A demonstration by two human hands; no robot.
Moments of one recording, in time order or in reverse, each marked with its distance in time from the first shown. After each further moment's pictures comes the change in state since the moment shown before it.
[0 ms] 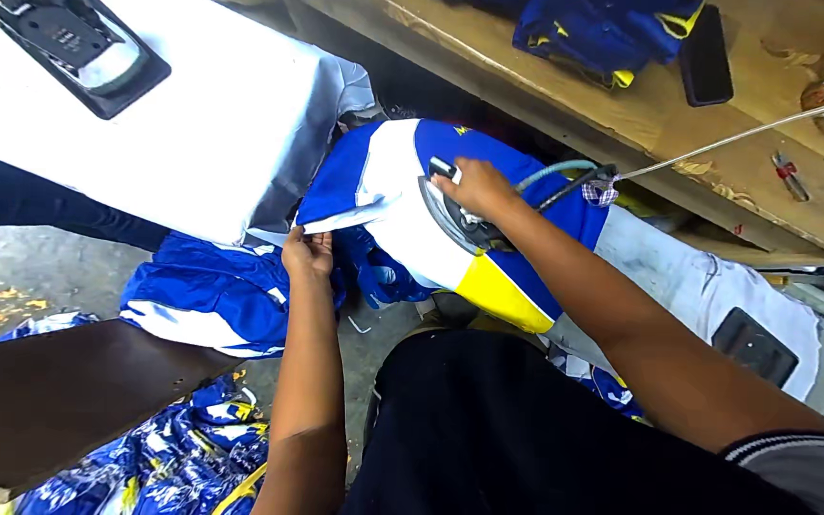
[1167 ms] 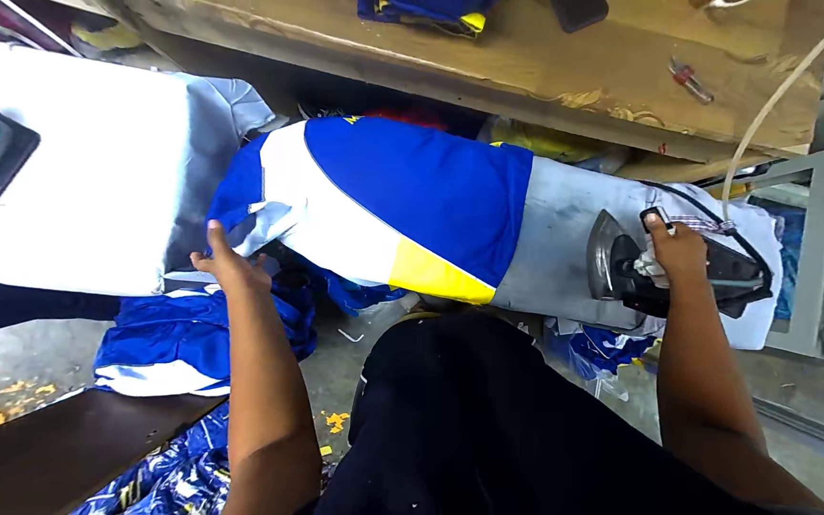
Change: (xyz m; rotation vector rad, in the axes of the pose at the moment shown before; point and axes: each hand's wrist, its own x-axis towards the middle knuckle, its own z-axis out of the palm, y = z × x) left_hand -0.059 -0.026 0.038 0.654 -0.059 0.352; right_hand -0.273 0.410 0.008 0.307 0.487 0.869
